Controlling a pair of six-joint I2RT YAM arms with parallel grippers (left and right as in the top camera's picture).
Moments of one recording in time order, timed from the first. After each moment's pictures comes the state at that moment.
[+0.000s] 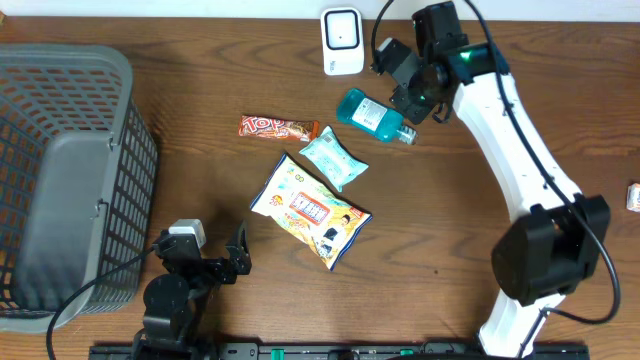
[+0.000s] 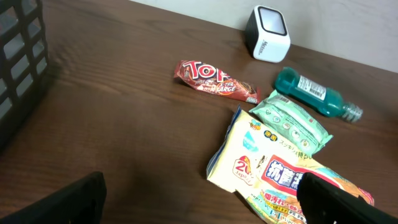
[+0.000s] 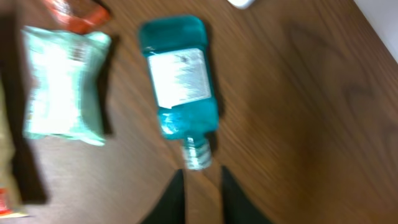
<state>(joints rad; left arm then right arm) -0.17 0.01 0.13 -0.45 0.02 -0.31 0.28 1.95 1.83 -1.00 -0.08 -0.56</state>
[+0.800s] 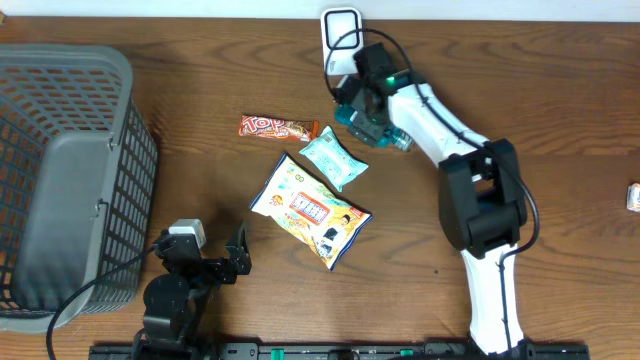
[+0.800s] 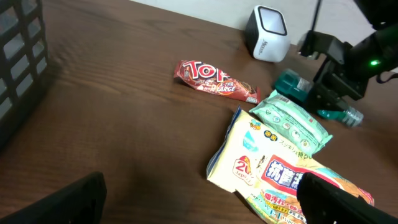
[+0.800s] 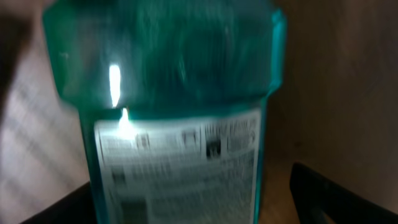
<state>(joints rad) -0.17 0.01 0.13 -0.45 0.02 -0.31 0.40 2.32 1.83 -0.73 0.14 -0.60</state>
